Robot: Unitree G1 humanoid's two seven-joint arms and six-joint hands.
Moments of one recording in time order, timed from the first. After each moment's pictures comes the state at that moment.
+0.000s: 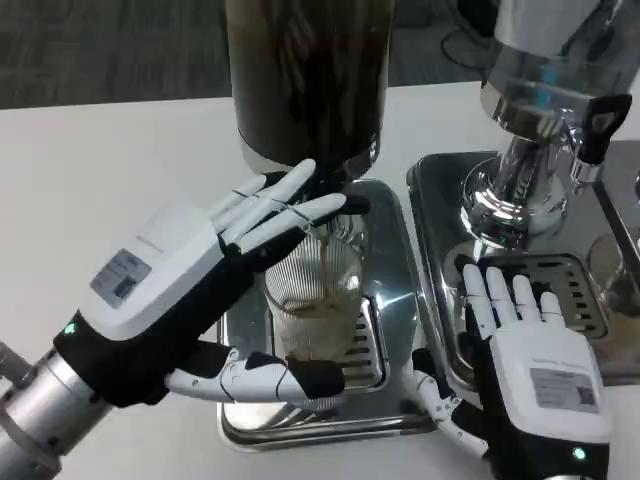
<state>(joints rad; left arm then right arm) 0.07 0.57 0.00 -0.07 0.41 -0.80 -0.16 0.30 -0.21 0.45 -0.15 -1.11 0.28 -0.37</state>
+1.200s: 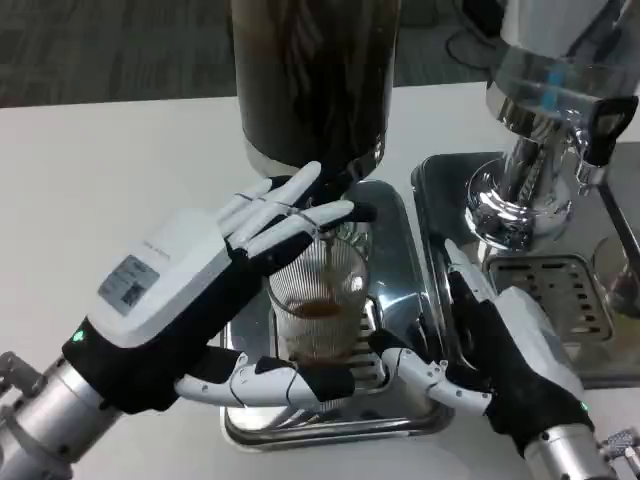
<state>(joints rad) 0.09 0.59 -0.05 -0.10 0.44 -0.76 -0.08 0.18 -0.23 0.28 -0.08 -0.49 -0.05 -0.11</state>
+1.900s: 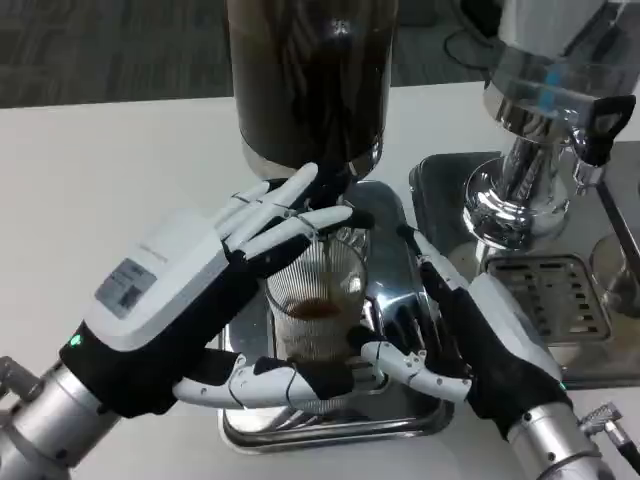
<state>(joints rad) 0.11 0.59 -0.05 -0.12 0.44 -0.74 -0.08 0.10 -0.23 0.29 -0.04 -0.47 -0.08 -0.04</state>
